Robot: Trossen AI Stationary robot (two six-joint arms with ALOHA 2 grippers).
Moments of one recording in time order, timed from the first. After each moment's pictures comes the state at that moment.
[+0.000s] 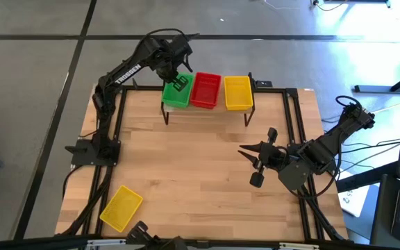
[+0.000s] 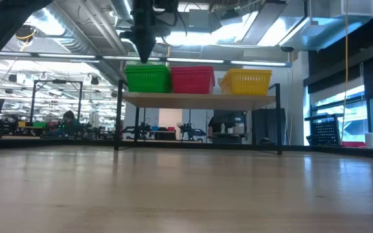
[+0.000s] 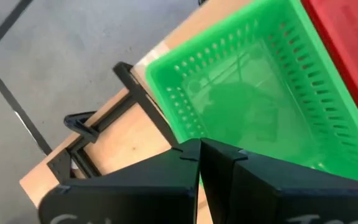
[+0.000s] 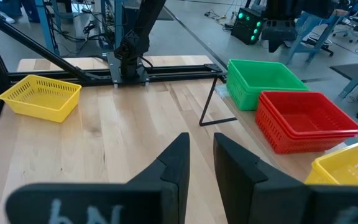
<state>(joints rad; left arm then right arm) 0.60 1.96 2.31 -1.57 -0.29 -0.25 0.67 1.27 1.30 -0.66 0.99 0.41</state>
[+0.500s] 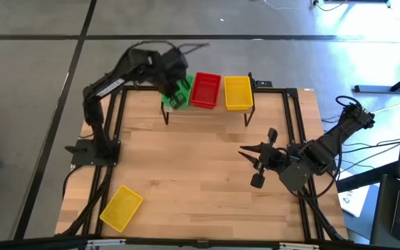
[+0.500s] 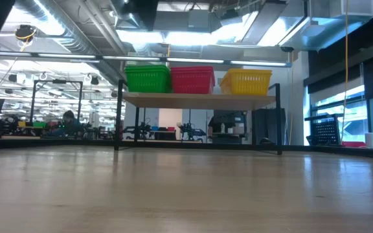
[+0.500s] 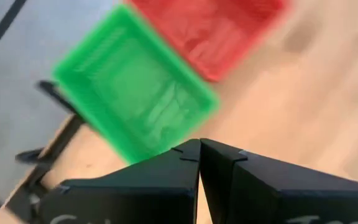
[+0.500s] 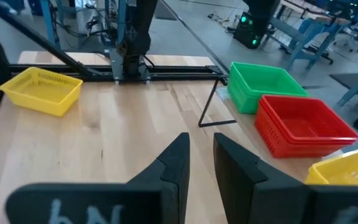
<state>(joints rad) 0.38 1.81 2.31 -1.57 -0.20 -0.23 0.68 1.27 1.30 -0.66 0.99 0.37</state>
